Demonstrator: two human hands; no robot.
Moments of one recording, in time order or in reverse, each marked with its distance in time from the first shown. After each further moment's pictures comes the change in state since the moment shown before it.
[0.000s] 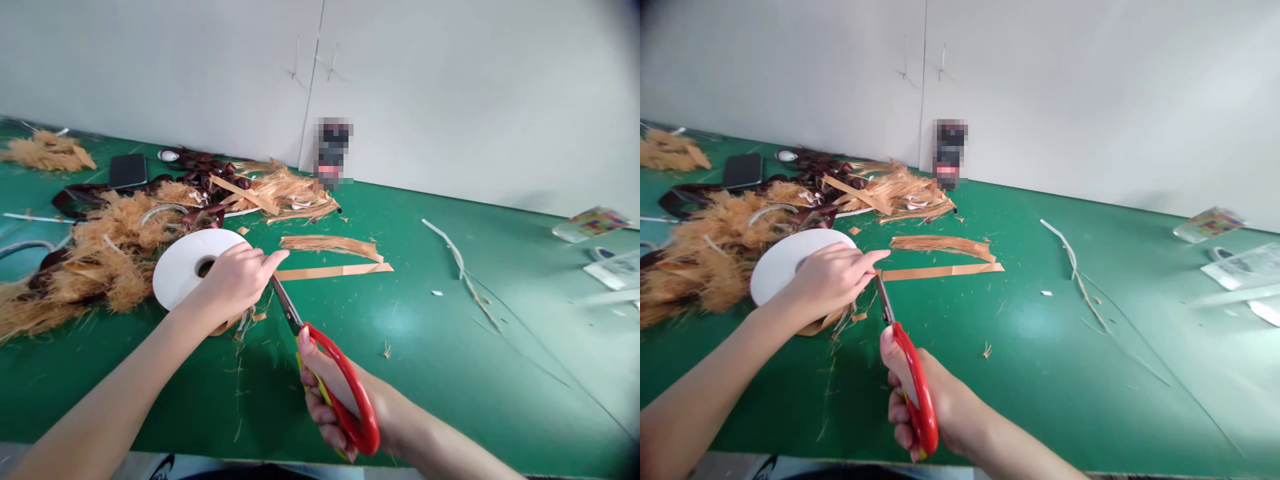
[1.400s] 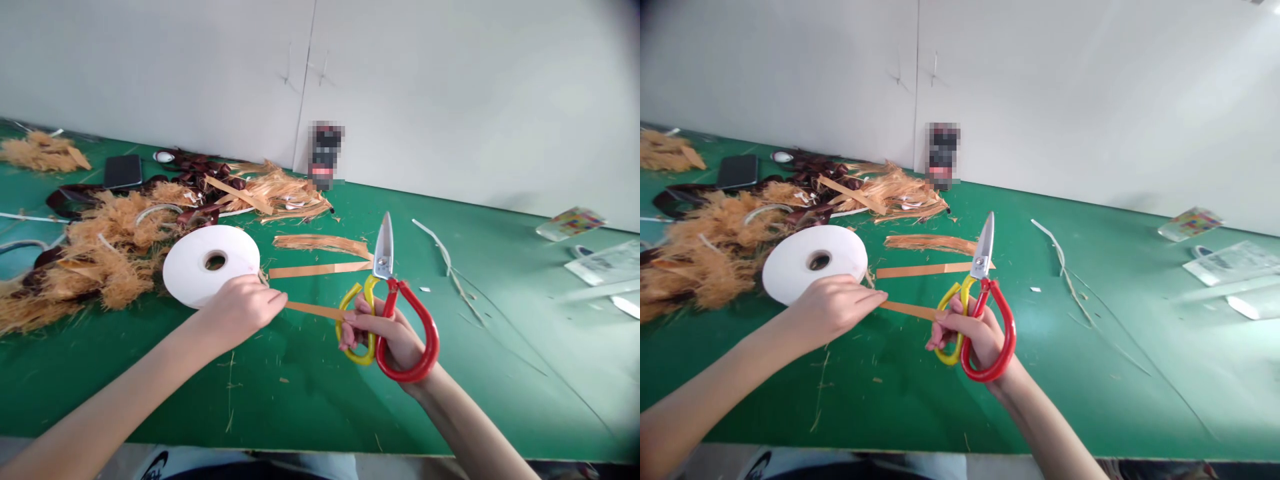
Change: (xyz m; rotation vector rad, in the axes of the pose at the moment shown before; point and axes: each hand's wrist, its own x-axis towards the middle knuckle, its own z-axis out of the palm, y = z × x) left_hand -0.011 0.034 -0.014 -0.159 0.116 0.206; right_hand -0.017 -0.006 -0.061 0.220 0.214 -0.689
